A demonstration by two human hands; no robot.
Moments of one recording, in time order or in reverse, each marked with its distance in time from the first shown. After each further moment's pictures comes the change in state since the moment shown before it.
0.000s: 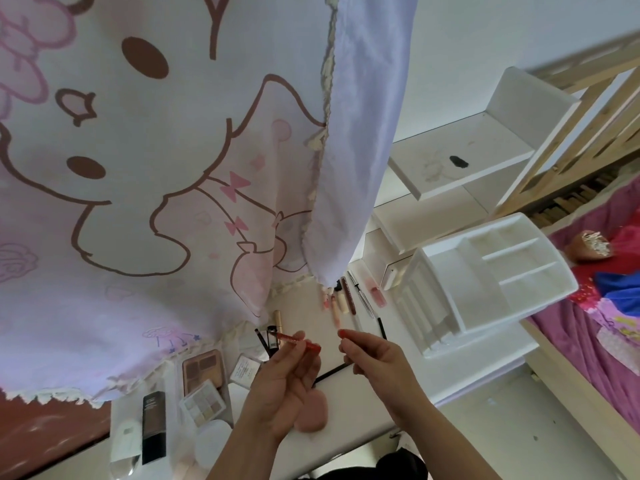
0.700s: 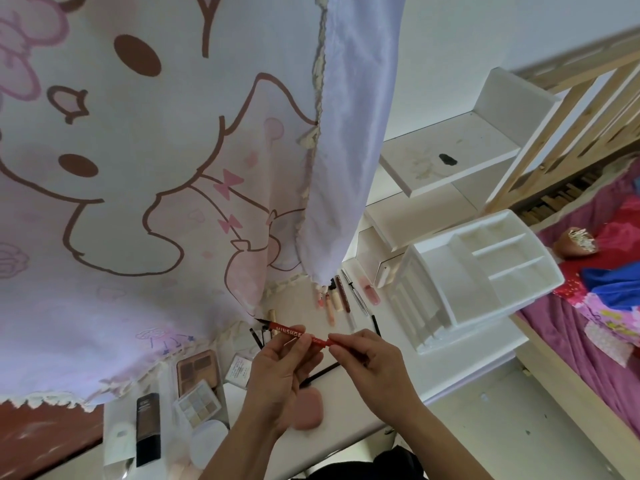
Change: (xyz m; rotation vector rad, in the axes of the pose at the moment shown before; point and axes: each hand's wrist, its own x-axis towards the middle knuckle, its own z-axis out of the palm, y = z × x) left_hand -0.009 -0.002 0.010 0.271 -0.021 0.210; right_hand -0.010 0.004 0.002 -0.547 0.080 -0.451
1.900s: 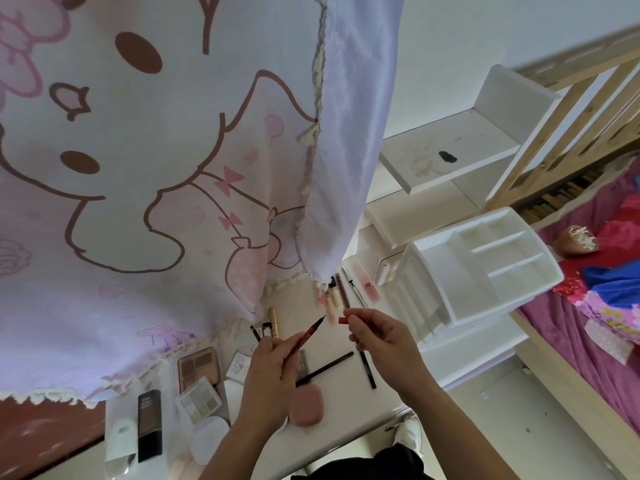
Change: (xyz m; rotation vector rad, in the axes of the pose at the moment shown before) left_hand 0.011 -0.014 -0.039 1.230 -0.017 0.484; right_hand 0.017 -0.004 -0.019 0.426 -0.012 0.296
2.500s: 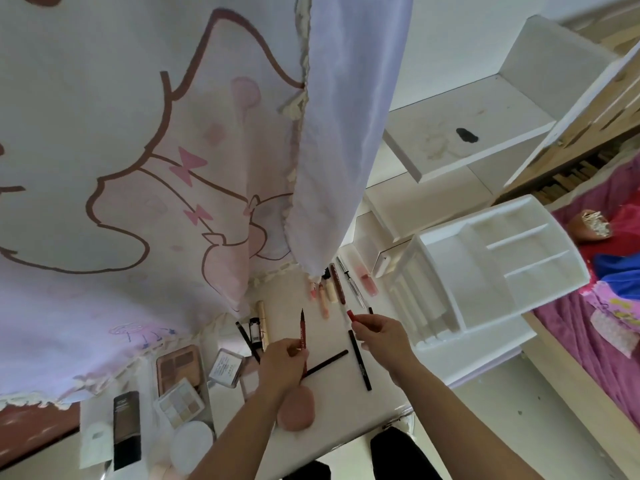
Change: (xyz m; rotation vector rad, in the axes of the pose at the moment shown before) left_hand 0.064 -0.037 0.067 -0.049 -0.136 -0.487; right_hand 0.082 0.086 -0.028 -0.180 0.142 0.353
